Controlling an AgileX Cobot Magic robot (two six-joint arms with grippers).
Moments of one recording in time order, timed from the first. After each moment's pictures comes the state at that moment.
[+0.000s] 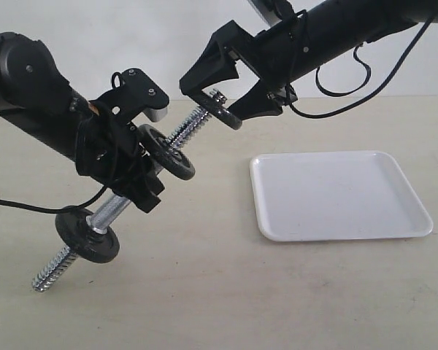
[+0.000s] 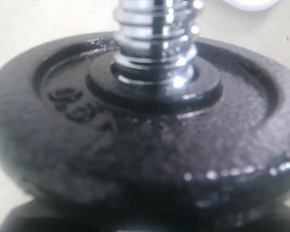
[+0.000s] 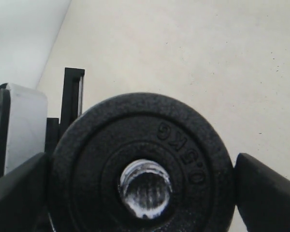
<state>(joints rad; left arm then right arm) -0.04 1.71 -1.08 -0.33 0.54 0.73 -0.14 2.00 -1.63 1.08 1.15 -0.62</state>
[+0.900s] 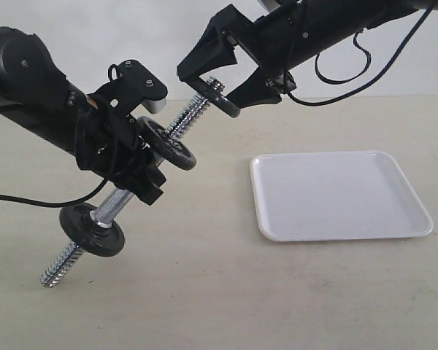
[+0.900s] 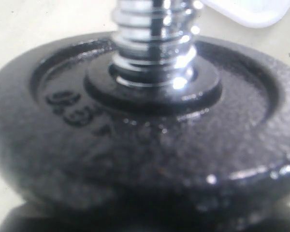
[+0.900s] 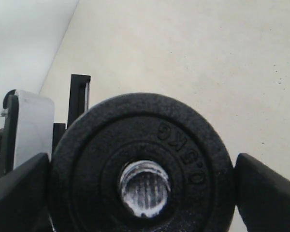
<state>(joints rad) -0.04 1.70 -1.08 -0.34 0.52 0.72 -0.14 2.00 -1.69 1.08 1.17 -0.59</state>
